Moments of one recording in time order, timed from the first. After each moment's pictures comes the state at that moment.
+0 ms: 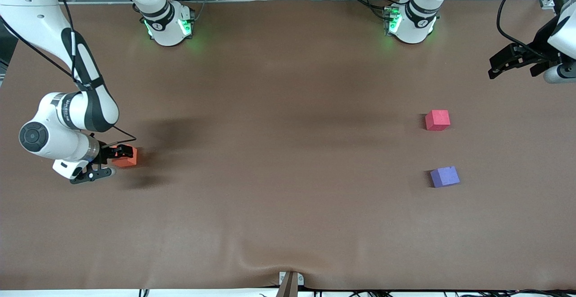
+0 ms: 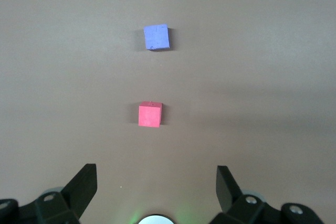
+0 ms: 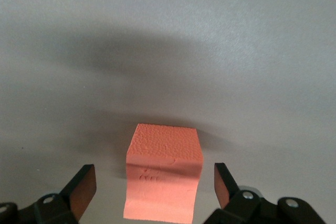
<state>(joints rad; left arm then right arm) -0.01 -0.08 -0.06 -1.61 0.01 1.49 -0.12 -0.16 0.48 0.03 -1.93 -0.07 2.29 -0.33</state>
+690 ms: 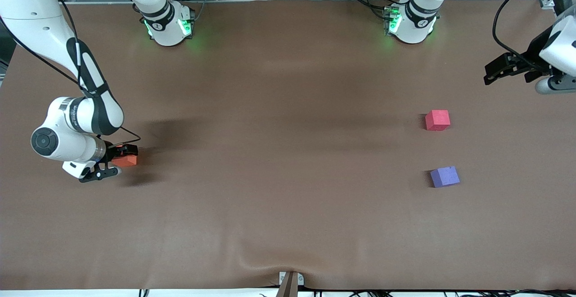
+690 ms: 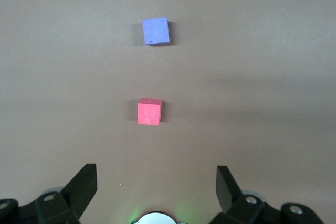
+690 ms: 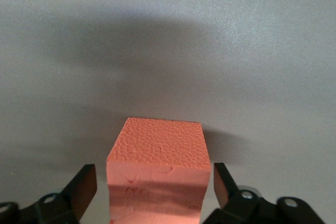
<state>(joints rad) -0.01 -0.04 -0.06 -1.61 0.01 1.49 -0.12 -0.16 0.54 0.03 -1.93 -0.07 2.31 -0.32</state>
